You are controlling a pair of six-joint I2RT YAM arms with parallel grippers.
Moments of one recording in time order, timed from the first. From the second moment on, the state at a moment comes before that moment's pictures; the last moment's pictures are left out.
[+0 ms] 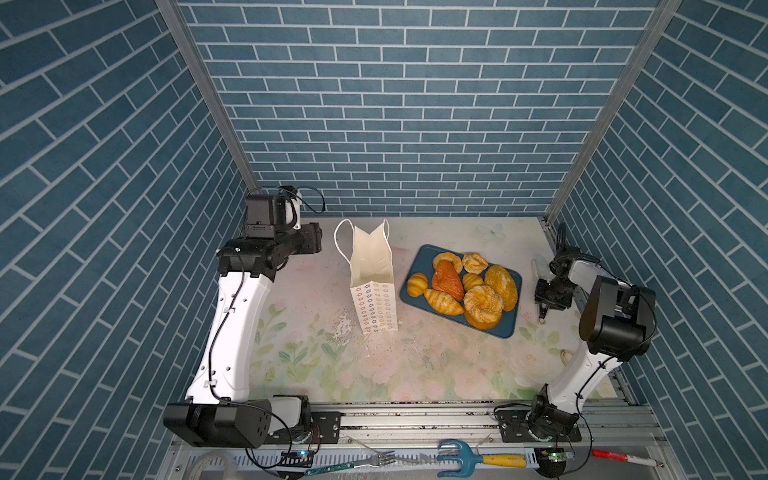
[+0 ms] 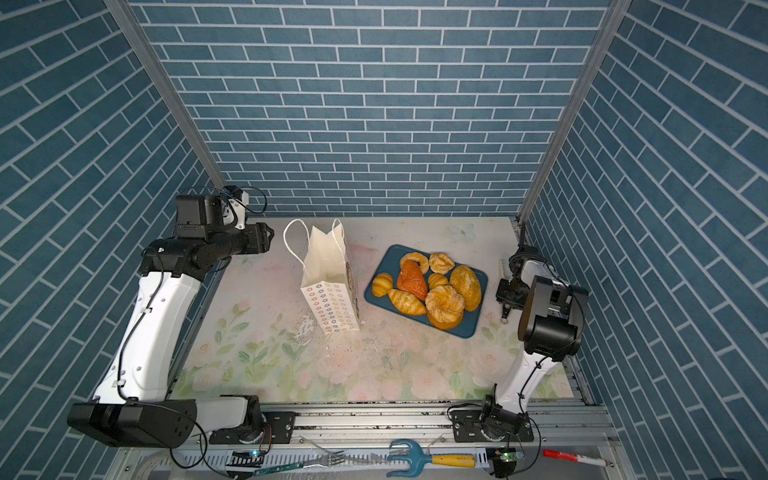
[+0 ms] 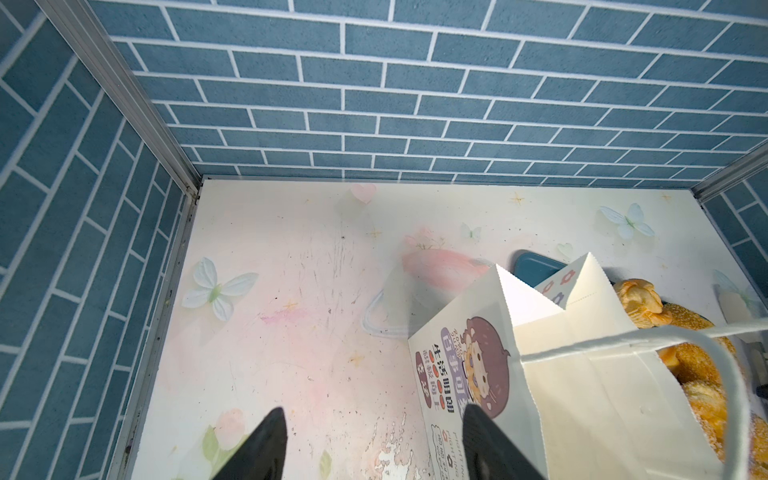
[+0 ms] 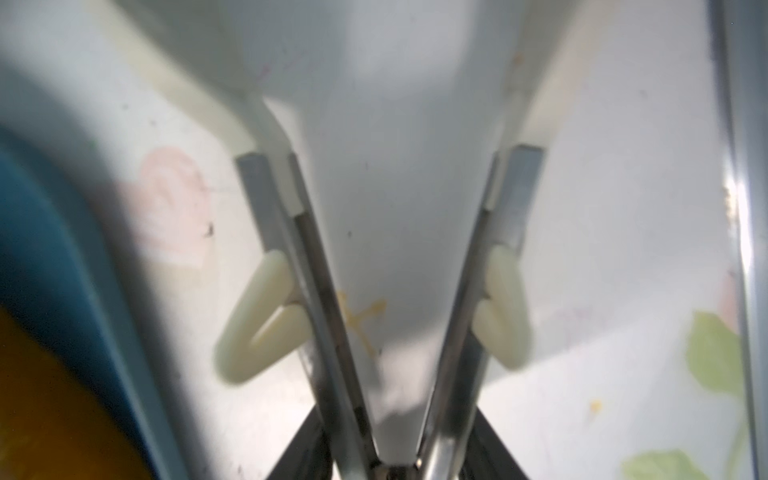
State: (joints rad) left arm -0.05 1.31 1.60 -0.94 0.09 -0.08; right arm -0.25 1.84 1.23 -0.76 0.00 0.10
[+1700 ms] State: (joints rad) left arm -0.05 1.20 1.64 -1.05 0.22 -0.10; right arm 0.42 1.54 1.63 -1.36 -0.07 0.01
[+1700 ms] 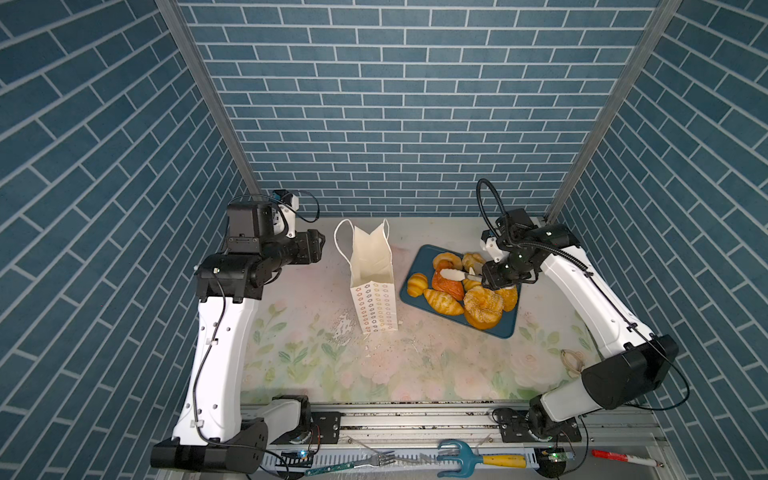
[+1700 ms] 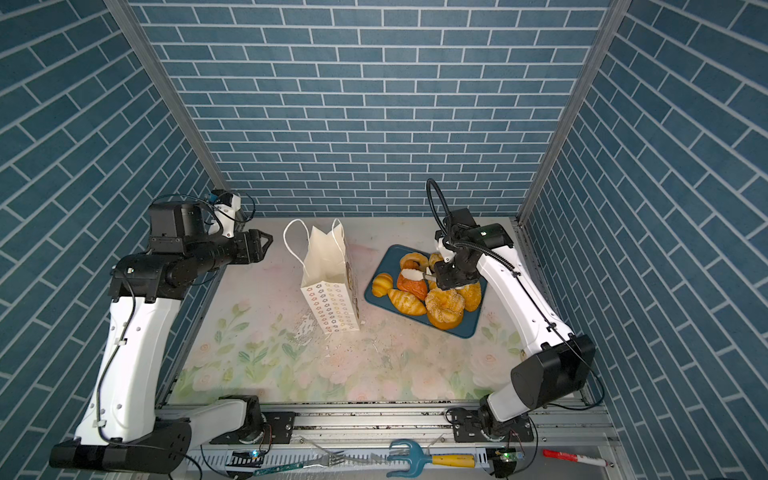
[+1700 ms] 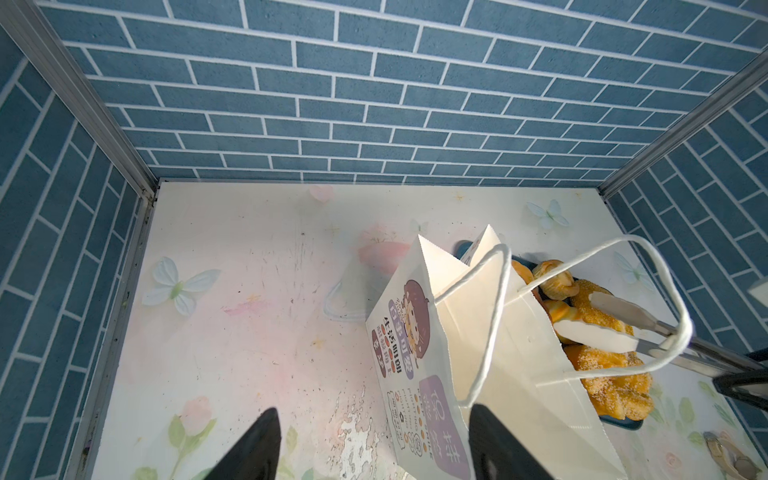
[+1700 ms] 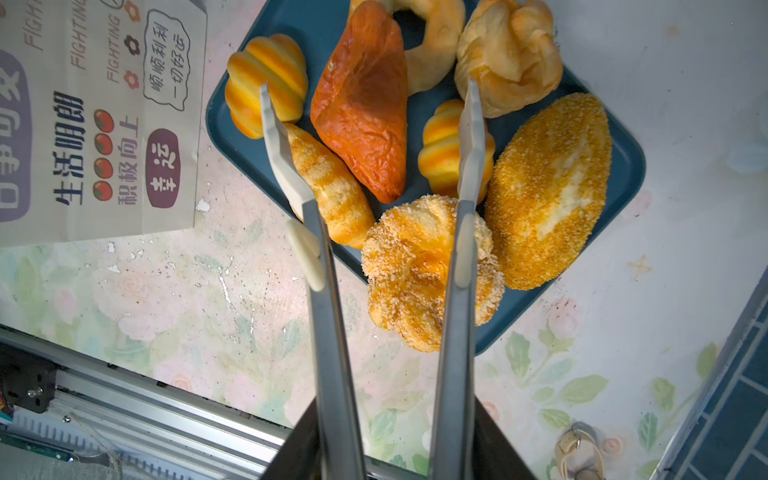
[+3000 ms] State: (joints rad) left arm -0.07 1.25 1.64 -1.03 0.26 -0.16; right arm 0.49 1.76 1.65 -1.26 -0.01 0.00
